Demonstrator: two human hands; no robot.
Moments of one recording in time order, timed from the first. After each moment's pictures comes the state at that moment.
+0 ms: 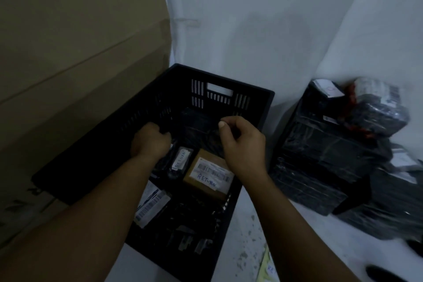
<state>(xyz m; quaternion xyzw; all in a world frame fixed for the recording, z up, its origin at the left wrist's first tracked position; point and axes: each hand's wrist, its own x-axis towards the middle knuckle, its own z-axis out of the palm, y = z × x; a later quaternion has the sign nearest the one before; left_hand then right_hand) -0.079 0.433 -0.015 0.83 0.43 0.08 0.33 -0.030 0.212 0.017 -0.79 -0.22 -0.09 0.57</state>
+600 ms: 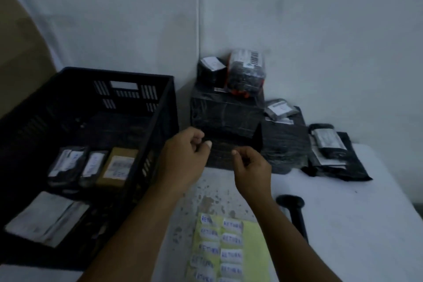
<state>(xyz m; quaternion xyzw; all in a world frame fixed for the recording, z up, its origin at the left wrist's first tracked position) -0.080 0.139 0.007 0.89 0.09 0.14 0.42 -0.062 -0.031 -0.058 -0.85 -0.02 -0.16 0.50</state>
